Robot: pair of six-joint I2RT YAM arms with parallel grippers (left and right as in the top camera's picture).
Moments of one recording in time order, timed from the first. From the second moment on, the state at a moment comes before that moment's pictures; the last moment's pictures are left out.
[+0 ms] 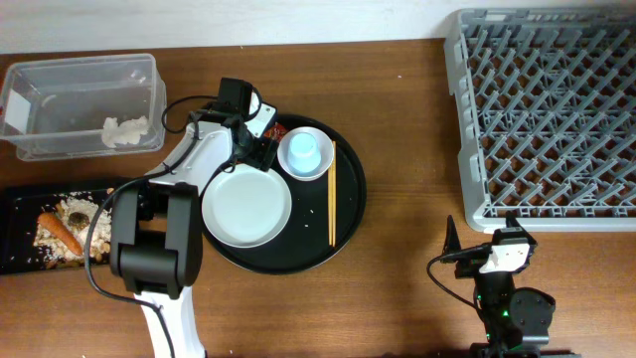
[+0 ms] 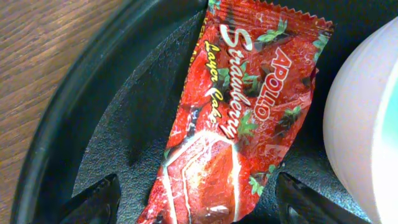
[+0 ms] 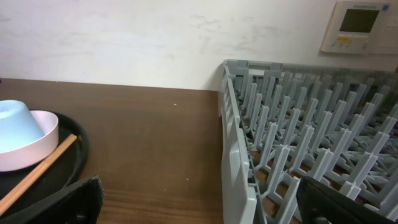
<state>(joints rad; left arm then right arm) -0.19 2.13 1.52 -0.61 0.05 0.28 -0.06 0.01 0.01 -0.07 -0.08 -0.05</state>
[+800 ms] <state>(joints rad) -0.19 2.12 1.61 -0.61 0.05 0.25 -0.06 0.01 0.01 -0.07 -0.08 -0.05</state>
